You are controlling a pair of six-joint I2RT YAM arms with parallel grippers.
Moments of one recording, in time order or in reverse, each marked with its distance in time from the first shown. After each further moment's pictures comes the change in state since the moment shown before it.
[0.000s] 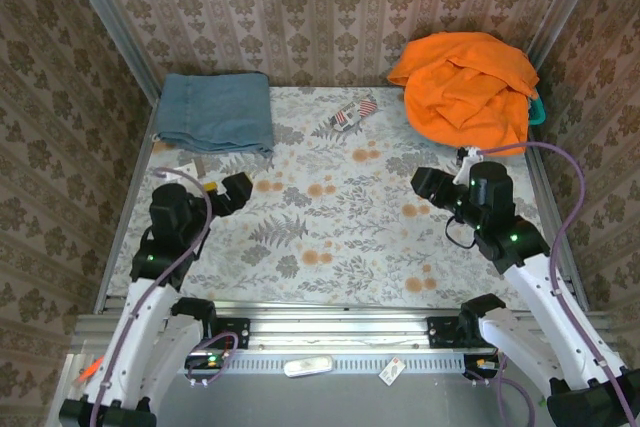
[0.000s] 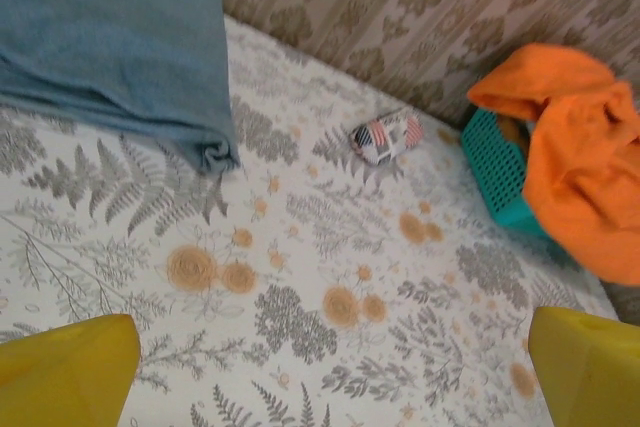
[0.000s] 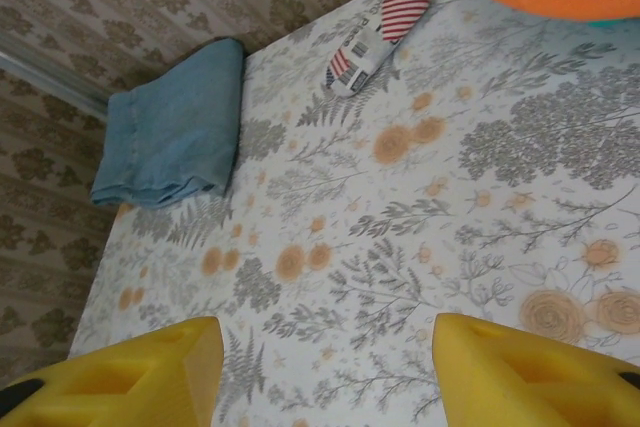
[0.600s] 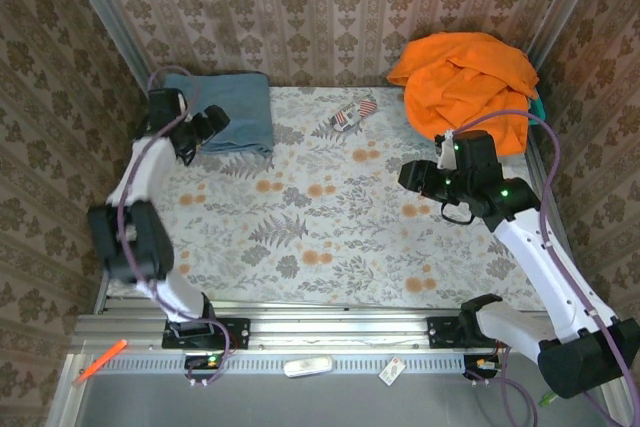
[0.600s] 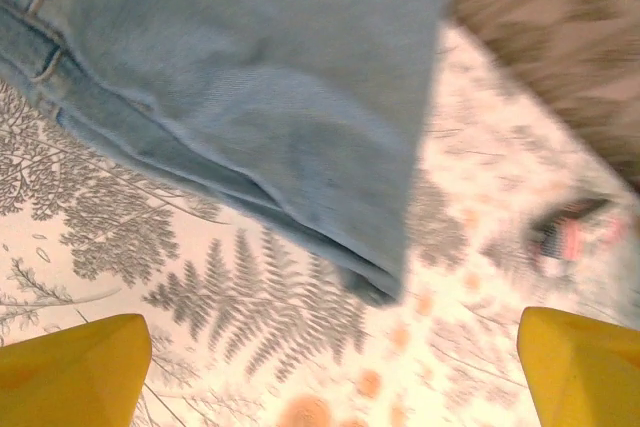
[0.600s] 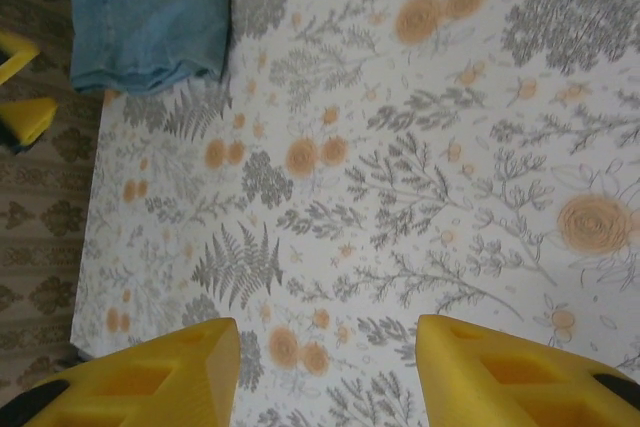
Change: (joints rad) left arm 0.254 0.956 0.677 -0.145 0.095 0.007; right arm -0.008 0.272 0.295 -0.306 -0.185 -0.049
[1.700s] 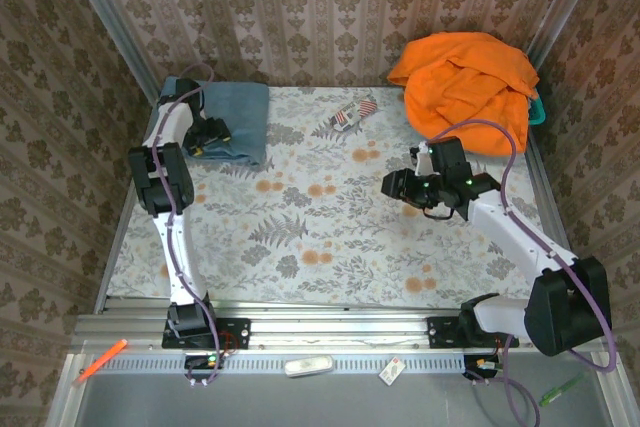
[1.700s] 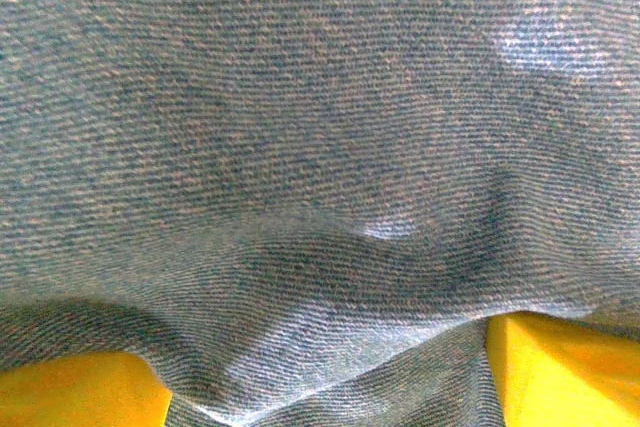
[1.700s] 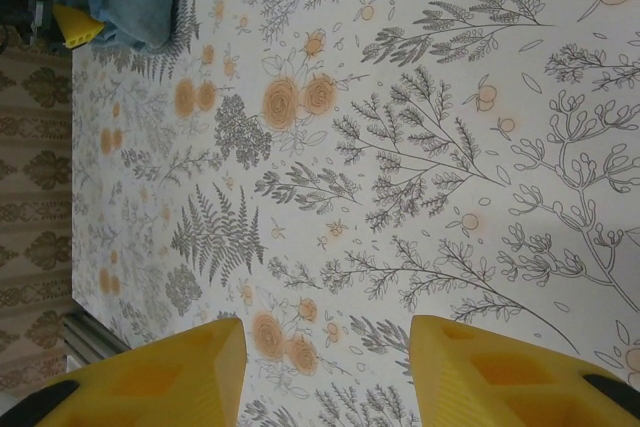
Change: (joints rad) left arm 0.029 0.830 0.799 -0.491 -0.182 0.197; right arm 0.003 0.225 -0.154 0.231 -0.163 -0.014
